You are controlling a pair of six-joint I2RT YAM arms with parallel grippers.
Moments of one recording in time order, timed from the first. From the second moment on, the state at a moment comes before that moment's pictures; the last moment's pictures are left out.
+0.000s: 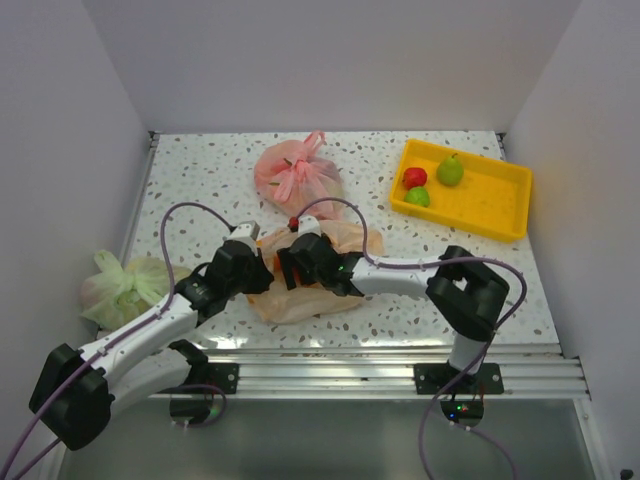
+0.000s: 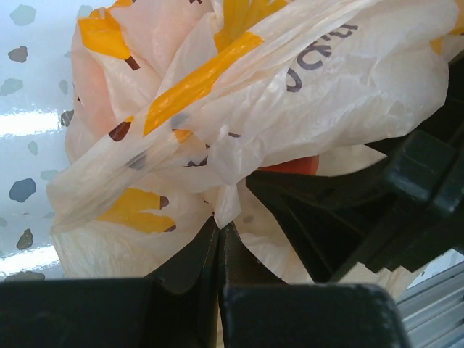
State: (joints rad) left arm -0.60 0.96 0.49 -0.23 -0.08 -0.60; right arm 1.02 1.78 1.06 -0.05 0.31 0.49
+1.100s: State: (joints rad) left arm -0.62 1.04 0.53 -0.24 -0.08 -0.60; right arm 1.02 1.35 1.04 -0.11 0.25 0.34
